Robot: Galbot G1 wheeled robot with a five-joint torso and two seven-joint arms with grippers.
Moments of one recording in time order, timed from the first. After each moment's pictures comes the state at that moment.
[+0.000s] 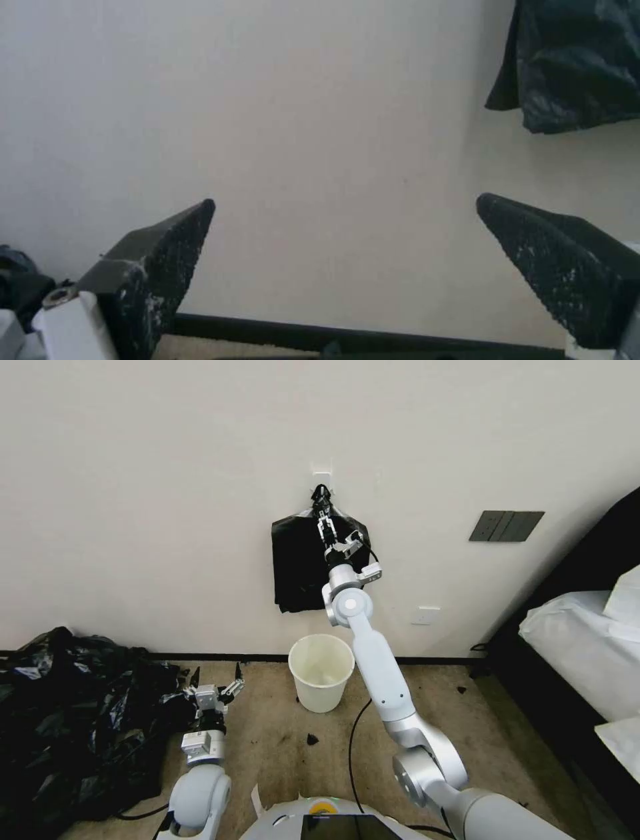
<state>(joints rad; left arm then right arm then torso) 1.65 -1.43 -0.55 -2.12 -0.06 -0.11 -0.24 -0.45 1.61 0.17 1.55 1.27 0.10 0.14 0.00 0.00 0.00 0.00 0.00</state>
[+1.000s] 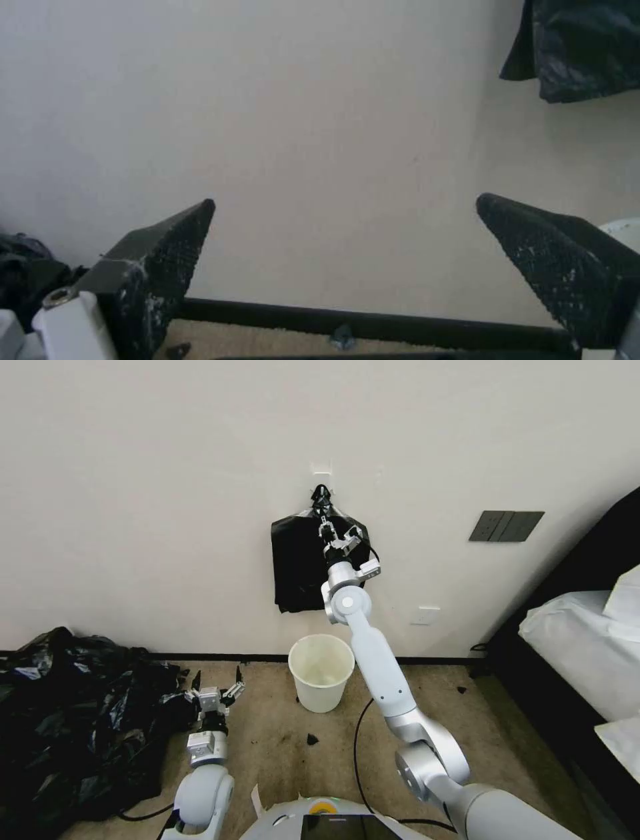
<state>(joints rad) 1.64 -1.44 -0.54 -2.08 -0.03 -0.10 -0.26 -0.43 1.59 0.14 1.52 1.21 0.12 0.11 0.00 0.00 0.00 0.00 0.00</state>
